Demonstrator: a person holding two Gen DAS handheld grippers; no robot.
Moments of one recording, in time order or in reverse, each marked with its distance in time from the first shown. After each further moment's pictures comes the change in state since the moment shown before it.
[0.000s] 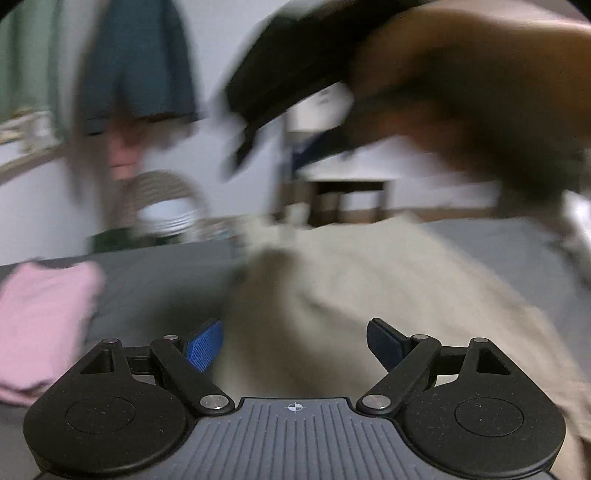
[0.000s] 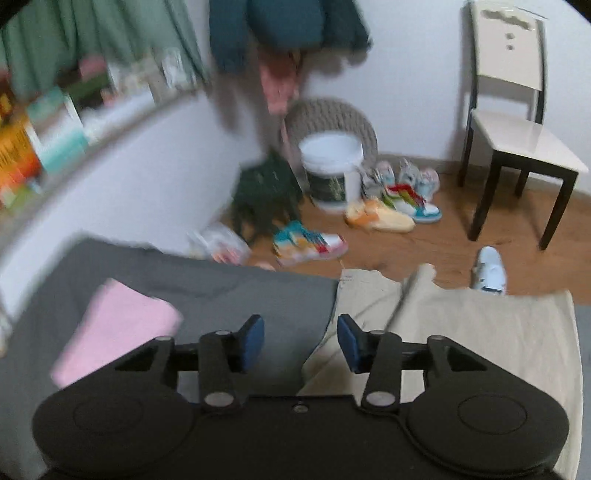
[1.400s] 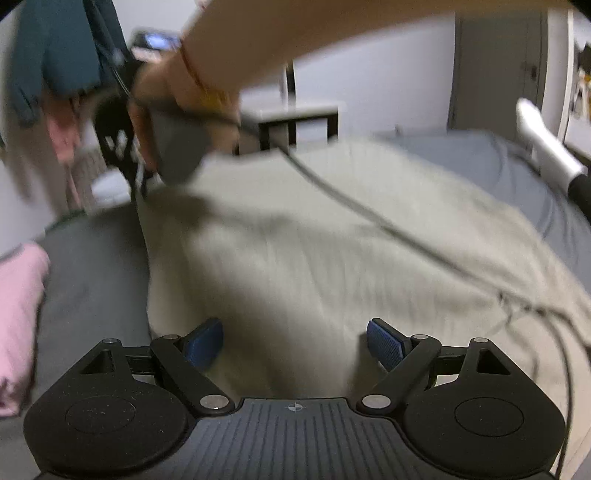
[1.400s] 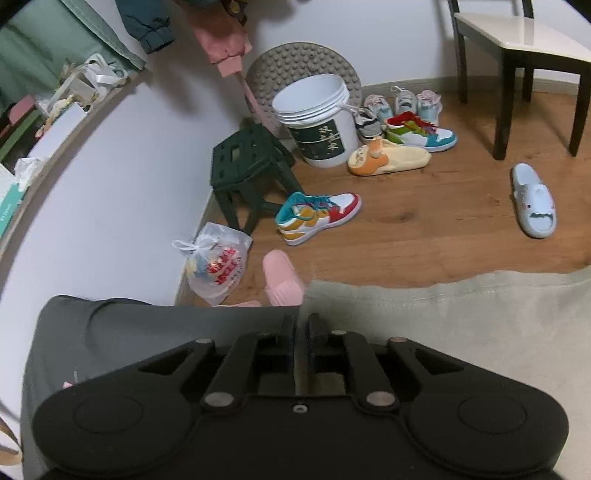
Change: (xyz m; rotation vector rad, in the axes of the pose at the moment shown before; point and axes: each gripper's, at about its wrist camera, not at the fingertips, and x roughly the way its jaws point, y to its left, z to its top) left arm 0.024 -0.001 -0.021 0.145 0.246 -0.057; right arm 0.138 -0.012 0.043 0.318 0.112 0.125
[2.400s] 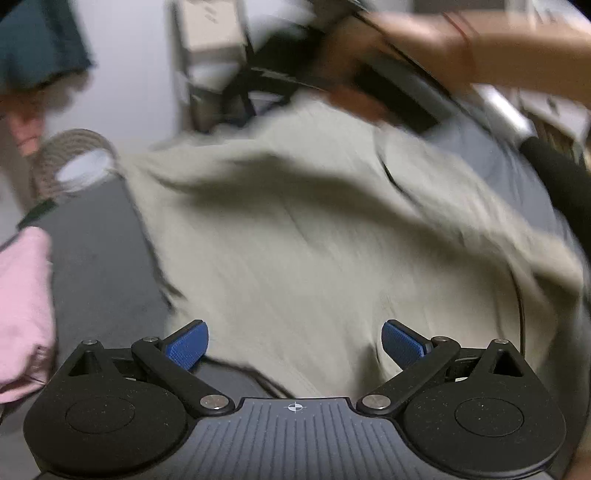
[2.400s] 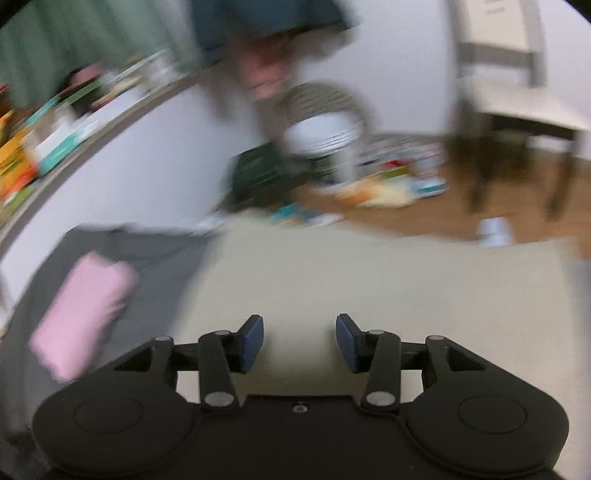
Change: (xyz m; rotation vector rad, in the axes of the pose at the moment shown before) left arm -0.051 0.032 -0.010 -0.009 0.028 -0.125; right arm -0.158 -0.103 -0.072 -0.201 -0.143 -0.057
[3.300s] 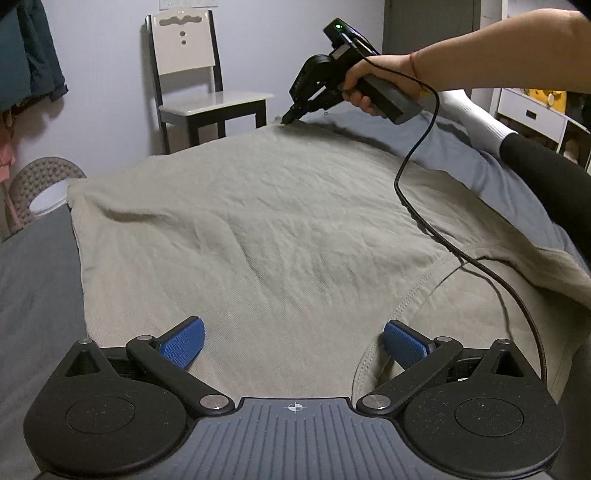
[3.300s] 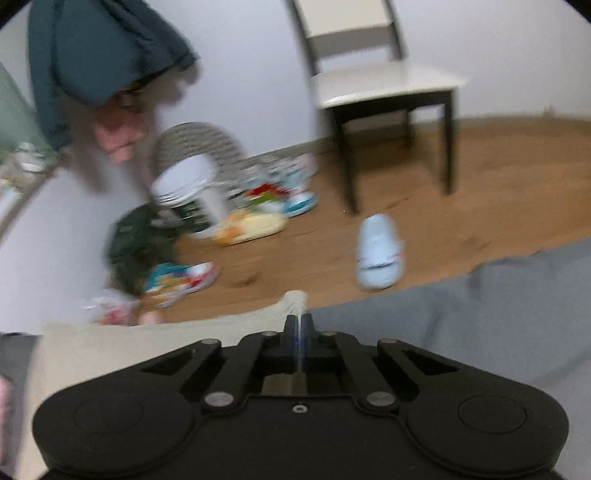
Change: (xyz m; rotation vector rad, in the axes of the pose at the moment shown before) left arm 0.050 -0.029 -0.005 0.145 -0.015 -0.079; right arm 0.040 -0.183 0.026 0.232 -0.063 -0.190
